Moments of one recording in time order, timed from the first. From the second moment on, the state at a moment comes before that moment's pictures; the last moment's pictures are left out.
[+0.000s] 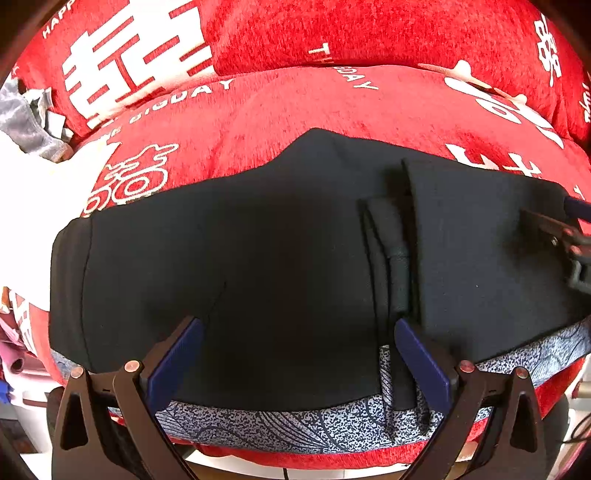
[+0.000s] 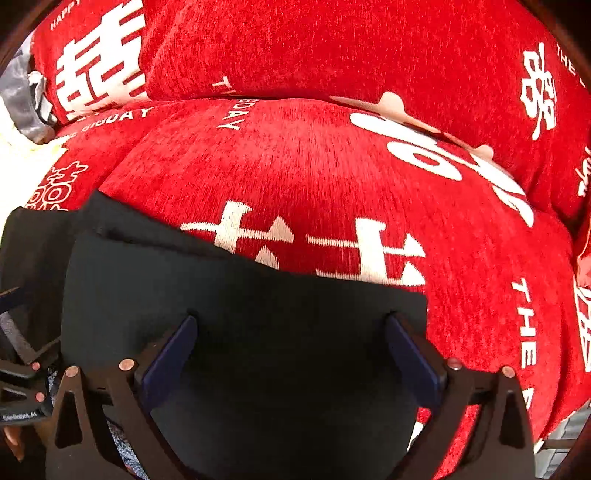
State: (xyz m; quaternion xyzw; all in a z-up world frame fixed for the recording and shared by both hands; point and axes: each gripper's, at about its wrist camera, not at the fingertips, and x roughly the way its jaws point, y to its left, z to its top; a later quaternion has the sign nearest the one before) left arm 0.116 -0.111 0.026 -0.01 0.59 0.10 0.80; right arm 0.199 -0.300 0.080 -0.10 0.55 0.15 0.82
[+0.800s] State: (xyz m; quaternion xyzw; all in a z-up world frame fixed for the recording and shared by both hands) left arm 0.074 -0.003 0.043 -0.09 0.57 0.17 0.79; right arm 0.117 -0.196 0.080 -0.15 0.50 0.16 0.84
